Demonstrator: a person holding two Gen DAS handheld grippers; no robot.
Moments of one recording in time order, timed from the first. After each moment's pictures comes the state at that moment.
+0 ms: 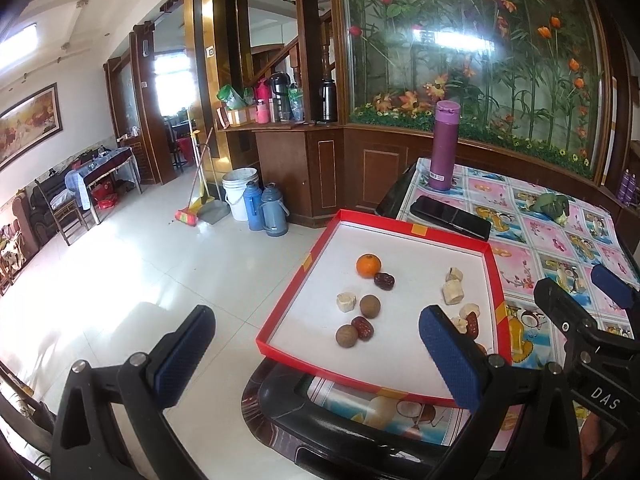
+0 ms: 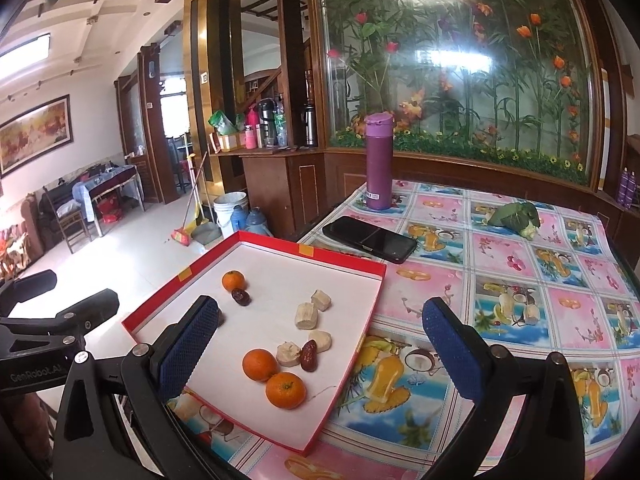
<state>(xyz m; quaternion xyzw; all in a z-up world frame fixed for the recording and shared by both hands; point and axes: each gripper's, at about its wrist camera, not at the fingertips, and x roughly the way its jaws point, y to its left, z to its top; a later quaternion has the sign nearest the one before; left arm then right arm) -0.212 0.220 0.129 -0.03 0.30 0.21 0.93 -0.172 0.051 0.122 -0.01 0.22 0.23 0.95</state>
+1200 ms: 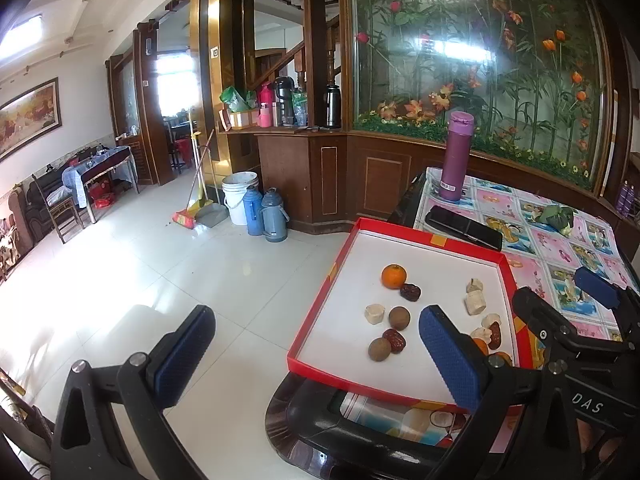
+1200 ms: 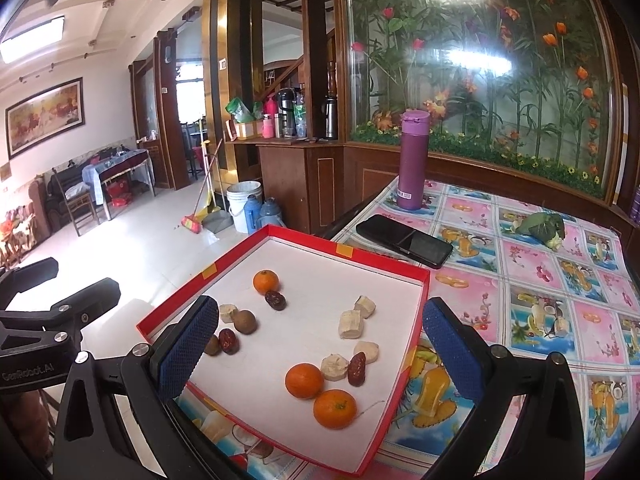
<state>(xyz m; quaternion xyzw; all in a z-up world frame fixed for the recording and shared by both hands) -0.213 0.259 0.126 -0.05 0.29 0.20 0.94 -0.167 0.101 0.119 -0.04 0.23 0.25 0.94</state>
